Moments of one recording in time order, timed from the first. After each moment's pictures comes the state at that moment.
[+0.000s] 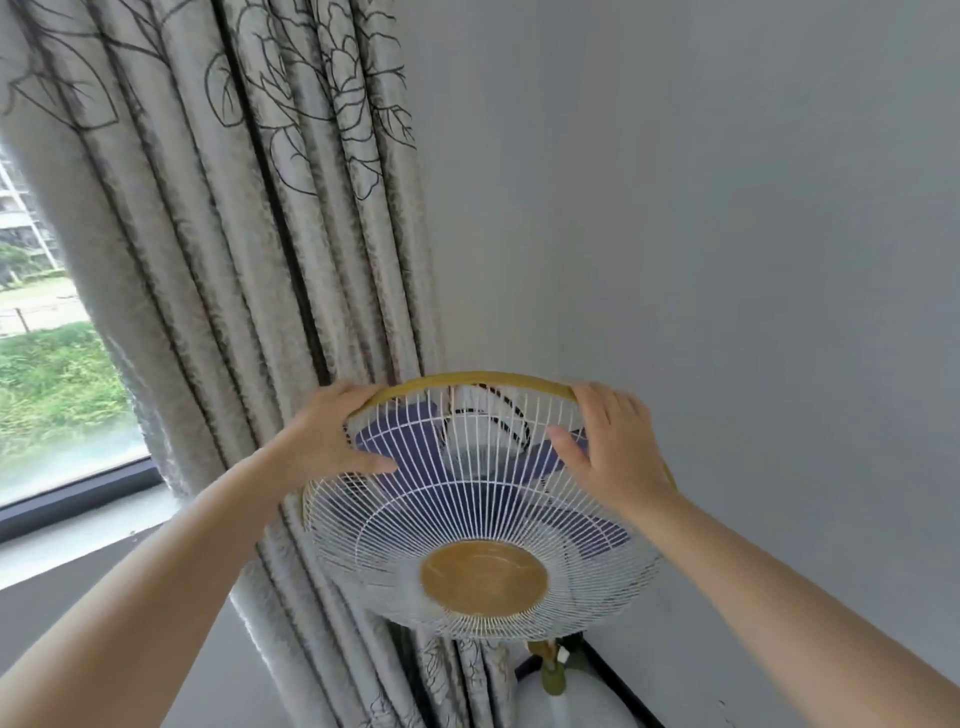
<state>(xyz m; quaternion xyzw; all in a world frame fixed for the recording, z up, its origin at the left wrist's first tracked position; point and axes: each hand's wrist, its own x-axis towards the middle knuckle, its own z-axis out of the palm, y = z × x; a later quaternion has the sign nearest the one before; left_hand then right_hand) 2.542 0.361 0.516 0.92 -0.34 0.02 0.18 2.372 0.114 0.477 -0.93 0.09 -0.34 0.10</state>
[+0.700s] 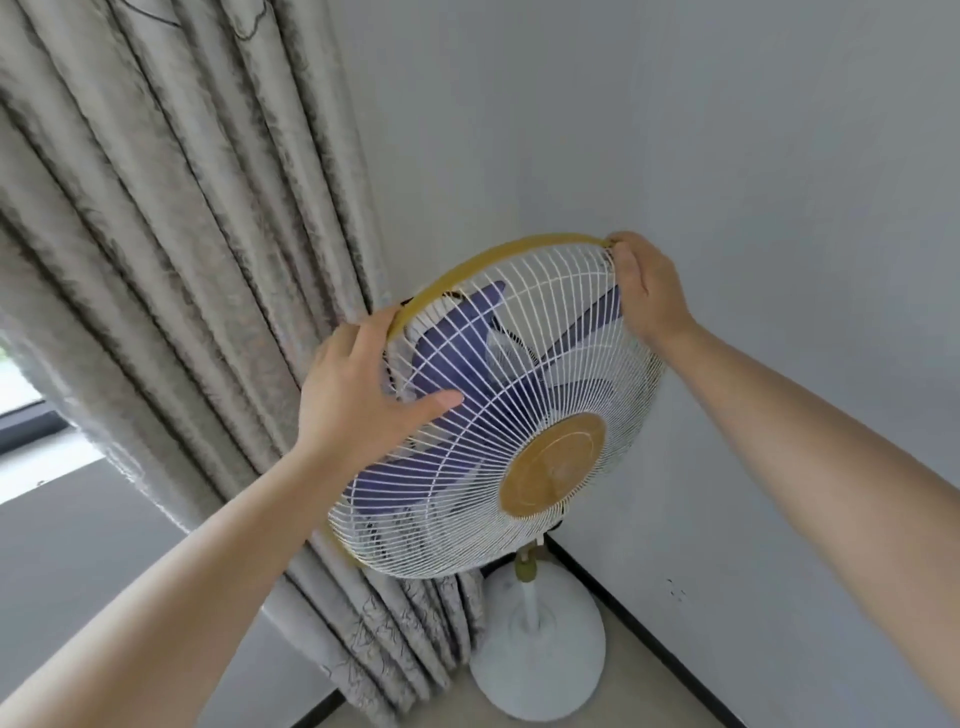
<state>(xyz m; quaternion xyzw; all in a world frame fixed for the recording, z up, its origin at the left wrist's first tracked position) 2.462 0.292 0.481 0.90 -0.31 0.18 0.26 2.415 0.019 0.479 -0.84 0.11 -0.42 0.34</state>
